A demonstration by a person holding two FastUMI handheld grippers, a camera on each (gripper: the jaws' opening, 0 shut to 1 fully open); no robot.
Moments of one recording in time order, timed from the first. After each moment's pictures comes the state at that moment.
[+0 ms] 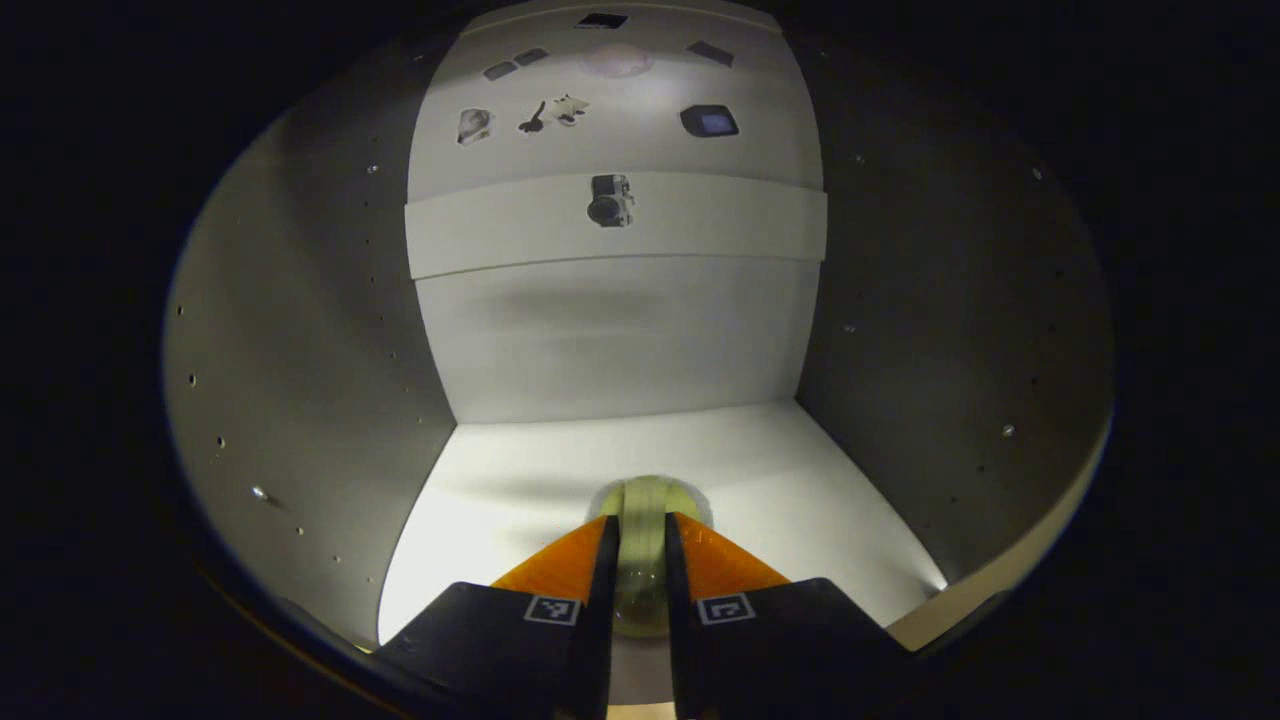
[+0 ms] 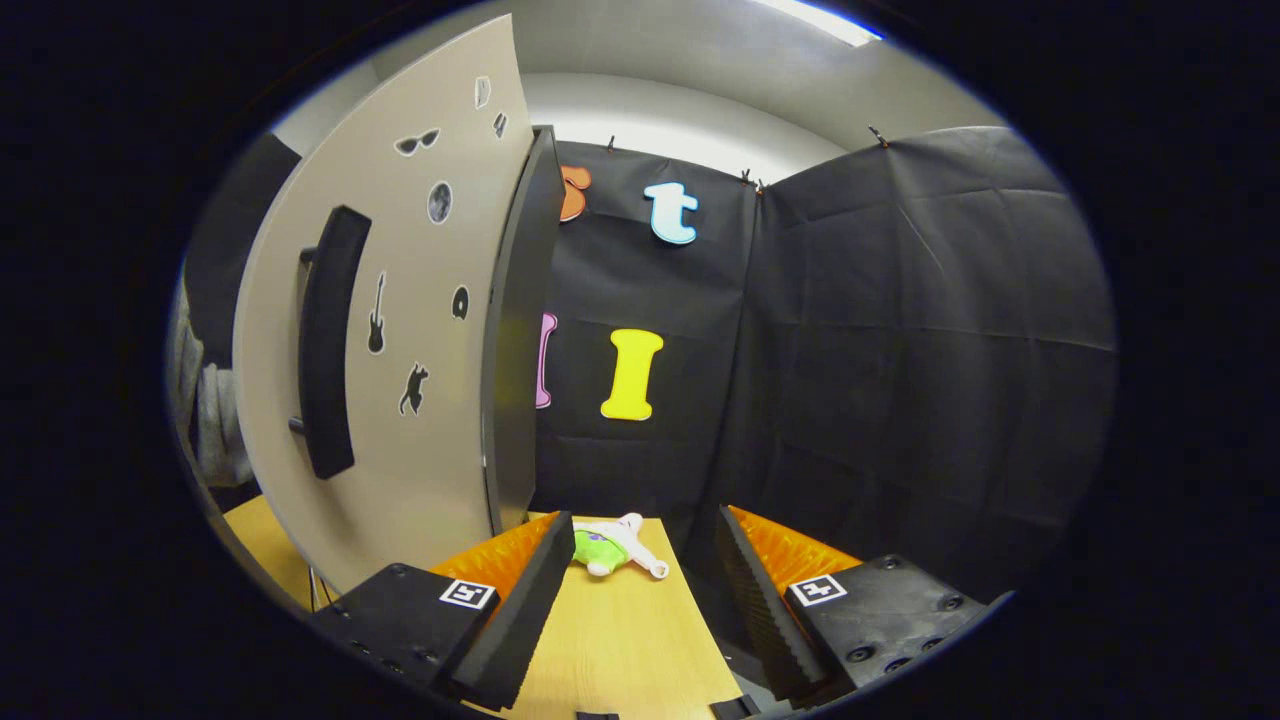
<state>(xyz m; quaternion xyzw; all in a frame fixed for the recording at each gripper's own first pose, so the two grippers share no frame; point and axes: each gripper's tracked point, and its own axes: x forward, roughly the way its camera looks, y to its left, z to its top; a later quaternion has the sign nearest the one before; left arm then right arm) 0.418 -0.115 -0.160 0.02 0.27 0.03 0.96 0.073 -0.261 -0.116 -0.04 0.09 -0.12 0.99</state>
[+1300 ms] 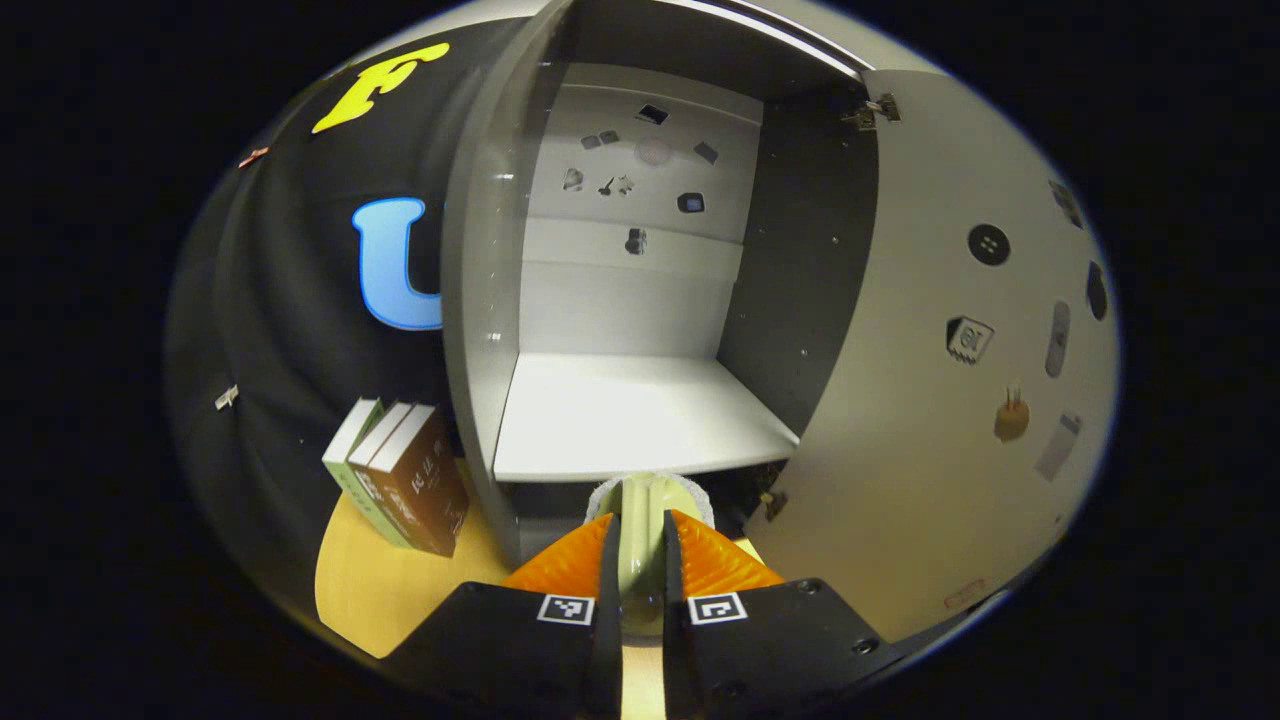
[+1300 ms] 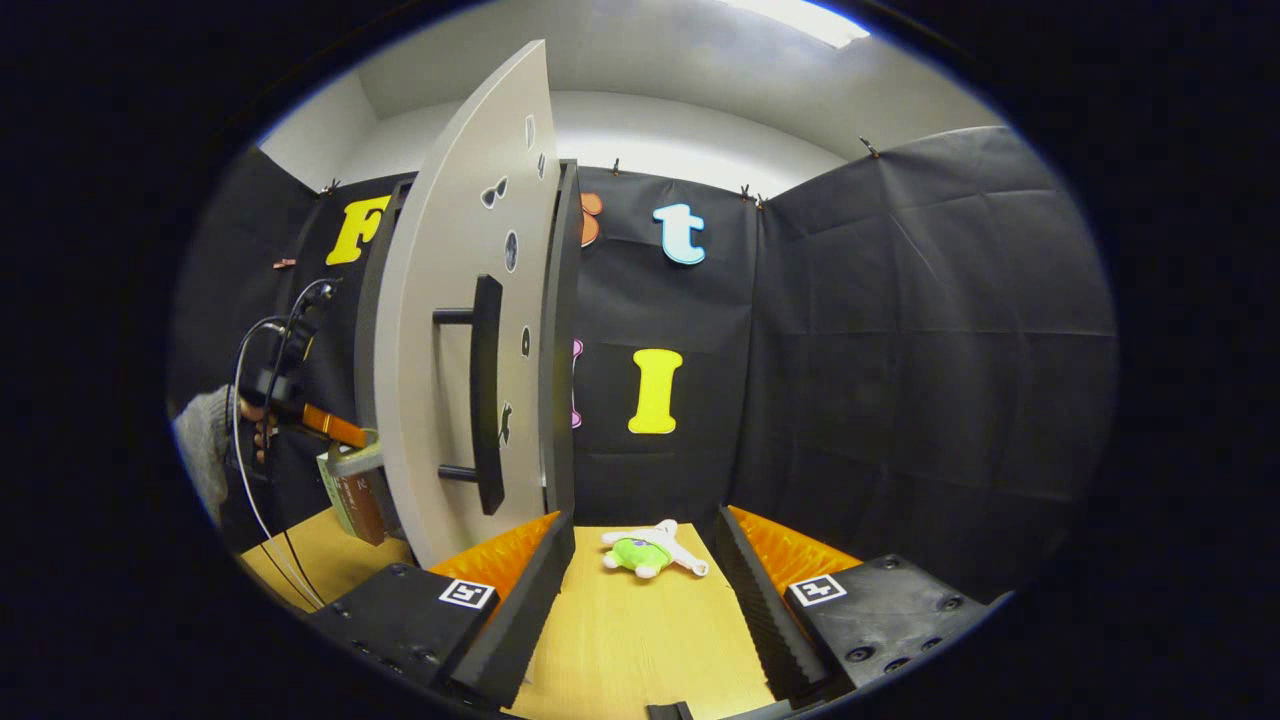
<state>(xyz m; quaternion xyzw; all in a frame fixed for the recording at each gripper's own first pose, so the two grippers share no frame) 0.134 -0.086 -0.125 -0.07 0.25 -0.06 0.96 0.026 -0.180 -0.077 0.00 0.05 -0.12 0.99</state>
